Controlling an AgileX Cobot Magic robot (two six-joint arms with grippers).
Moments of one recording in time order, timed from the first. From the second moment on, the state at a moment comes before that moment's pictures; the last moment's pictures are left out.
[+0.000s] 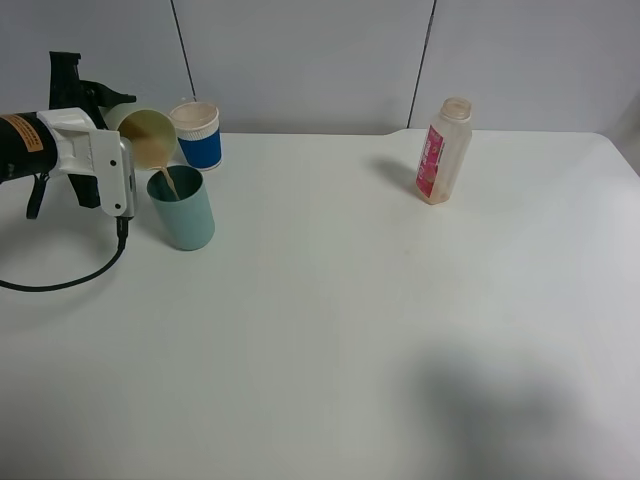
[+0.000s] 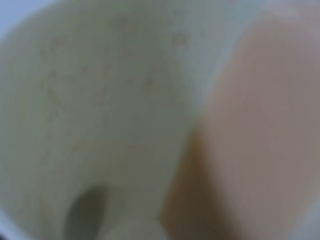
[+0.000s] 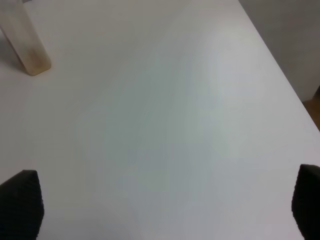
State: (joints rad) left arm 0.00 1.71 -0.66 0.52 -0.71 1.18; right arm -0.09 0.00 -0.50 -0.08 1.07 0.08
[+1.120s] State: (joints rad) left arm 0.00 1.71 -0.66 0.52 -0.71 1.22; right arm -0.09 0.00 -0.50 -0.08 1.07 0.08
